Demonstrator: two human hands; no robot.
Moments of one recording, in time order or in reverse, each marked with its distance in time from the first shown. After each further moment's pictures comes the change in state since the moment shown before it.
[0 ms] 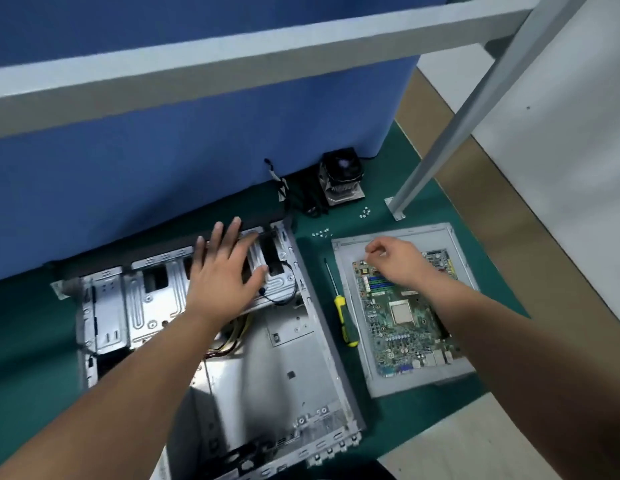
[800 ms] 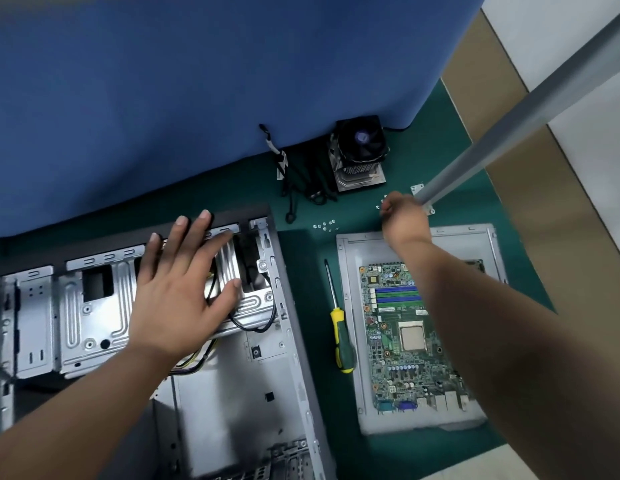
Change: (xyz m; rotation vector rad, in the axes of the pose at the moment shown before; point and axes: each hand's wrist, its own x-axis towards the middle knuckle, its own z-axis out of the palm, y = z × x) left_hand 0.000 0.001 0.012 0.070 0.103 -0.020; right_hand 0.165 0.035 0.024 -0.316 0.226 0.072
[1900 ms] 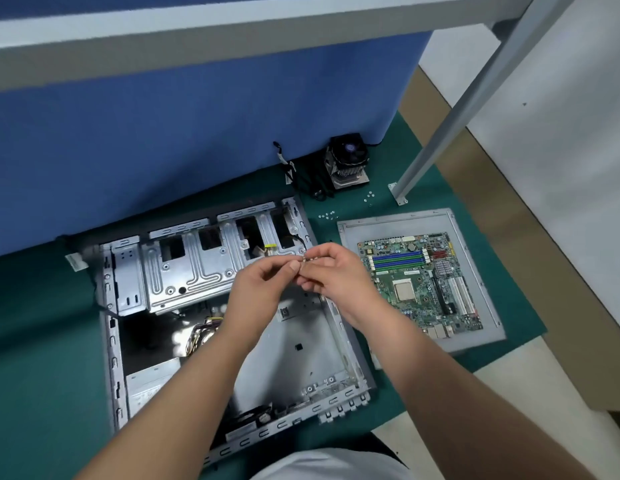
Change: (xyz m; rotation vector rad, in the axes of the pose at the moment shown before) left_hand -0.075 0.049 -0.042 -1.407 -0.206 -0.346; right_hand -0.283 -0.136 -0.039 1.324 -0.373 0.098
